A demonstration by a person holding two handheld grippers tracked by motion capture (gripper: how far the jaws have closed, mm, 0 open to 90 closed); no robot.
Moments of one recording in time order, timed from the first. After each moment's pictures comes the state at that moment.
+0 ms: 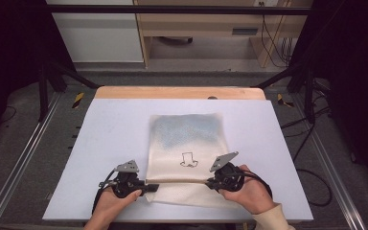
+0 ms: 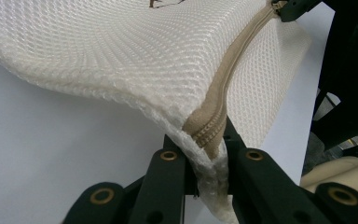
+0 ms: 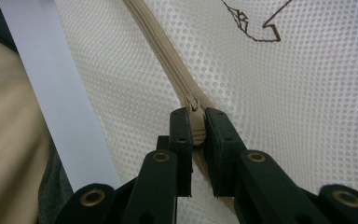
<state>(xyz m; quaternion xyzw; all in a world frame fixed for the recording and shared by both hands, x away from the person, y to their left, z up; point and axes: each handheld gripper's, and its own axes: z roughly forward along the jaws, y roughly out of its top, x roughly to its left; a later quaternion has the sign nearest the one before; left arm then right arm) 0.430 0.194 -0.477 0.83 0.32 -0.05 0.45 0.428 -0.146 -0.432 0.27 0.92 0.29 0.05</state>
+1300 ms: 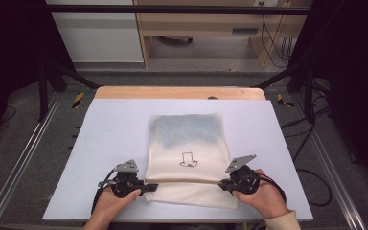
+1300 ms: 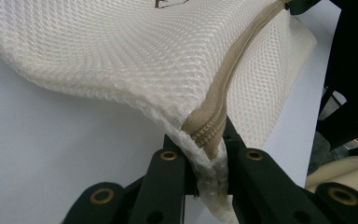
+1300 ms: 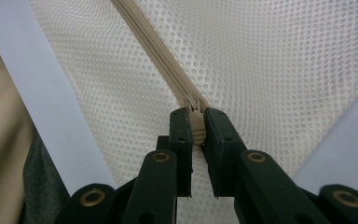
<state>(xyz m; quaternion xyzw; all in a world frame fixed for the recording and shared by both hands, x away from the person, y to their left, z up) 0.430 0.195 -0.476 0.83 0.32 -0.04 0.45 0.421 -0.186 -0.440 0.32 0.90 0.29 0.06</state>
